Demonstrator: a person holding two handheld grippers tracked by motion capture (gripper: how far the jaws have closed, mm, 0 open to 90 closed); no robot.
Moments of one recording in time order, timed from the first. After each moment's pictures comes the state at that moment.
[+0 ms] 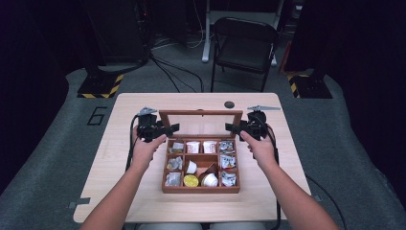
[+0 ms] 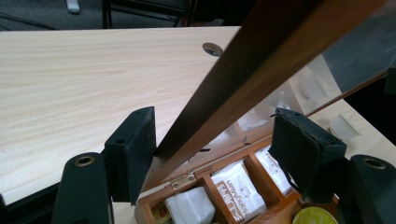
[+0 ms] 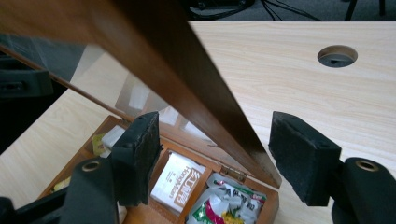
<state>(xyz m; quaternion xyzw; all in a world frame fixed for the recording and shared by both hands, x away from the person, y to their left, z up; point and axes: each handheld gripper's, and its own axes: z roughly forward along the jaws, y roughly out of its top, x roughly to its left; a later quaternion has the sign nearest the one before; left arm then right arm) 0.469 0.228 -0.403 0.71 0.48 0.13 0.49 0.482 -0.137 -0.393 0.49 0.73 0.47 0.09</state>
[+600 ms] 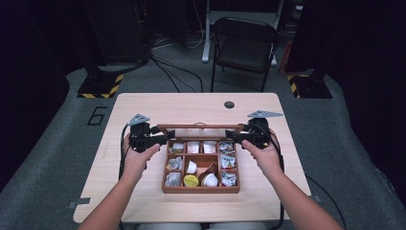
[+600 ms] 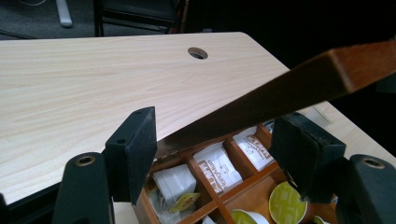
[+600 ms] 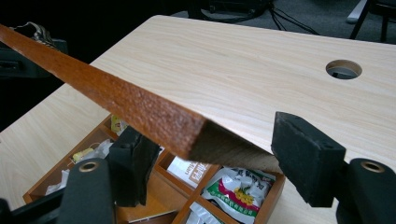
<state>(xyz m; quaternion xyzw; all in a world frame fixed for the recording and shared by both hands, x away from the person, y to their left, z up) 0.433 0.240 -0.395 0.71 0.46 0.14 0.51 0.447 -0.135 -0.380 0.44 0.75 0.47 0.12</state>
